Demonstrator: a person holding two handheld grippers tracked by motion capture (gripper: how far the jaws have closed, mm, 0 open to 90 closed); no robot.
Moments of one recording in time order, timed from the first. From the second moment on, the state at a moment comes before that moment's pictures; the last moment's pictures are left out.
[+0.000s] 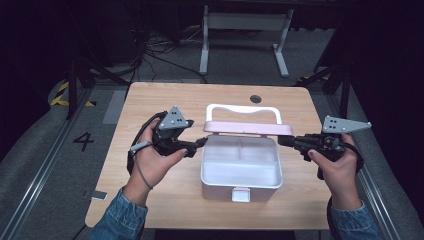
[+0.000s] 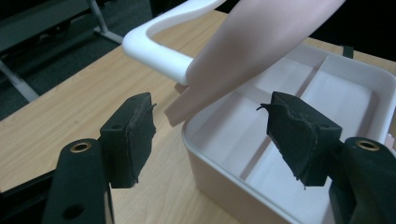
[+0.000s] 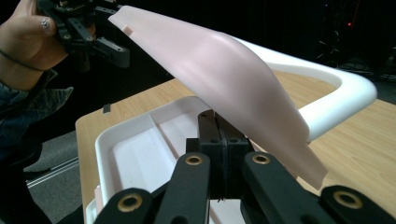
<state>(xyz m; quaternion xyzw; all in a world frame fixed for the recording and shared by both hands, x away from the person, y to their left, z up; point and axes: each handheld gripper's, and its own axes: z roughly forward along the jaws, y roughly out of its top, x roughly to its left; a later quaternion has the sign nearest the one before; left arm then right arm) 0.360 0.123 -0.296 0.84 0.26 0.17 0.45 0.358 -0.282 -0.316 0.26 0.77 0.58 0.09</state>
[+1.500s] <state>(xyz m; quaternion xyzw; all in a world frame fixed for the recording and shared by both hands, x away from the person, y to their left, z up) 0.394 0.100 -0.286 0.83 0.25 0.17 0.48 0.339 -0.301 -0.318 0.27 0.77 0.56 0.09</state>
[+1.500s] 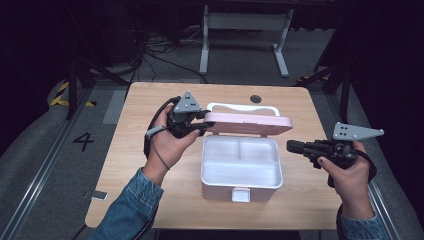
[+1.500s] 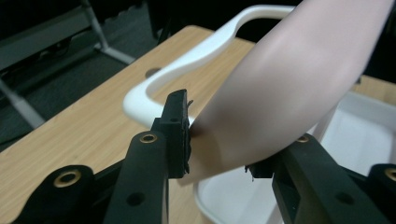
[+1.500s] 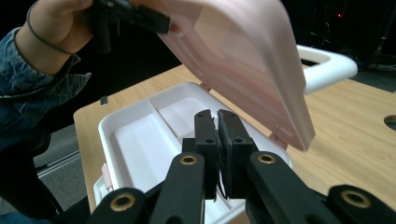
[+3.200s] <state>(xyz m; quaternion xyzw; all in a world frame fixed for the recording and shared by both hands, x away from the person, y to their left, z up) 0.479 0.077 -0.292 0.82 0.29 0.19 0.45 0.318 -0.324 -0.330 0.31 0.77 0.55 0.10</state>
